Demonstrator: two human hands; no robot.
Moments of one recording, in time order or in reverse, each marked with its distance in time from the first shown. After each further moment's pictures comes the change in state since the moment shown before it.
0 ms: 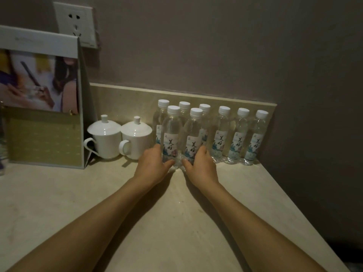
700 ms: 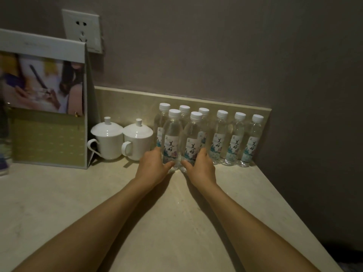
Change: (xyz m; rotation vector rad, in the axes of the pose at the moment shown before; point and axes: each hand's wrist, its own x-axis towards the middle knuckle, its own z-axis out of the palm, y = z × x) left_hand -0.004 -0.001 -0.003 -0.021 0.010 0.000; right_hand -0.007 -0.006 -0.003 0.098 0.014 0.094
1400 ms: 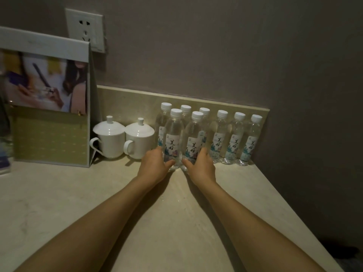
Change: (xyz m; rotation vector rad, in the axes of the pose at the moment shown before) left_hand -0.002 0.003 -0.005 -0.042 -0.051 -0.015; right_hand -0.002 -0.002 0.003 -0.004 0.017 0.031
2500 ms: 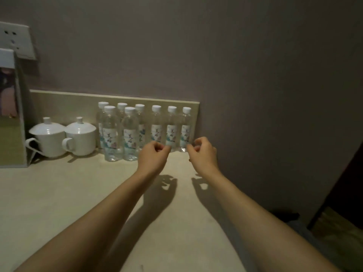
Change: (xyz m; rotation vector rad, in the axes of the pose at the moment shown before) left_hand -0.103 0.172 0.060 -0.515 -0.047 -0.105; right_hand -0.053 0.090 -0.181 0.182 0.209 -0.016
